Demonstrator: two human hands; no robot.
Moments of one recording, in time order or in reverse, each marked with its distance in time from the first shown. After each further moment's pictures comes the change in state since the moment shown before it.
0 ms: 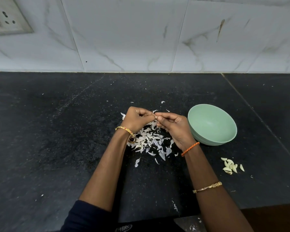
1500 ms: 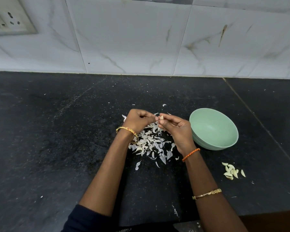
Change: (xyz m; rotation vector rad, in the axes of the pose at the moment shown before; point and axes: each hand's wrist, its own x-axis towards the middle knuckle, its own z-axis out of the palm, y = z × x) left_hand 0.002 0.003 -0.001 -0.063 -0.005 -0.123; right_hand 0.002 0.008 -0.002 0.047 0.054 -0.094
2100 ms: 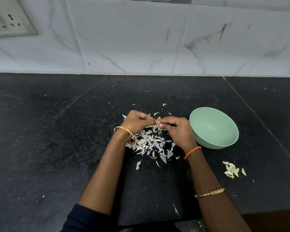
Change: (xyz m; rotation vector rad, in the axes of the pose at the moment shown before) left_hand -0.002 0.001 -0.006 0.075 -0.060 -0.045; right_hand 0.002 -0.009 -0.005 -0.562 -0.105 -0.155
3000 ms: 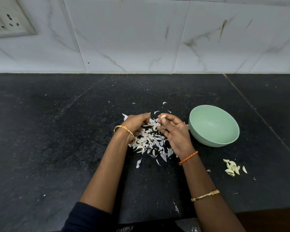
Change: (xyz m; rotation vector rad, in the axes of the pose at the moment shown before) left_hand 0.001 0.002 0.005 -0.182 0.085 -0.382; right_hand -0.015 0.001 0.017 0.771 0.073 0.249
